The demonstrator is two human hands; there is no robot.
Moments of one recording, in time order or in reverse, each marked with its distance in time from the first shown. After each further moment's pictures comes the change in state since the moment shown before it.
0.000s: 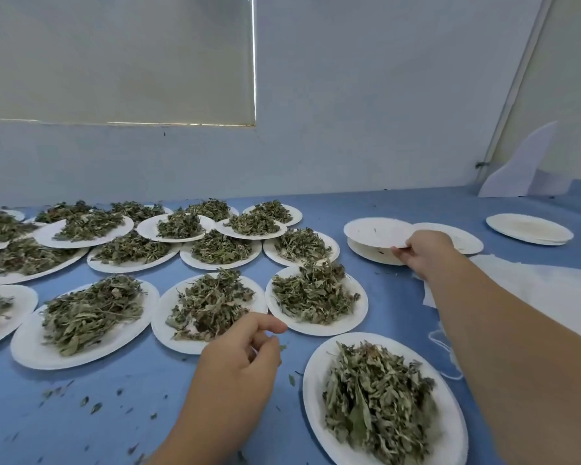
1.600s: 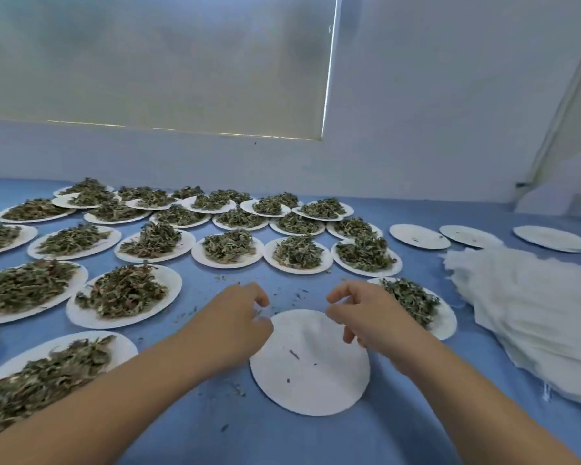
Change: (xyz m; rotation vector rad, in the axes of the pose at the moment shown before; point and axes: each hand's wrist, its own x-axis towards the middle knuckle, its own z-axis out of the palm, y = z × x) left_hand -0.132 0.034 -0.131 0.667 -0.144 -0.112; right_hand -0.350 0.071 -0.040 -1.032 -0.738 -0.306
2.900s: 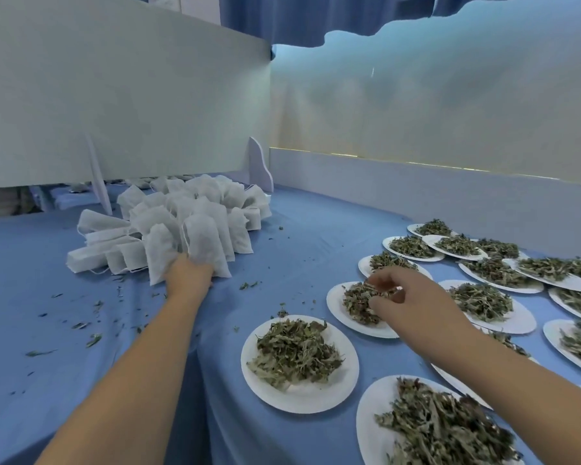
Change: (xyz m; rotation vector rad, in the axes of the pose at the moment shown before) left_hand -0.209 -0.524 -0.344 -0.400 1.324 -0.882; right_hand 0.043 -0.340 0.413 -0.044 -0.352 -0.770
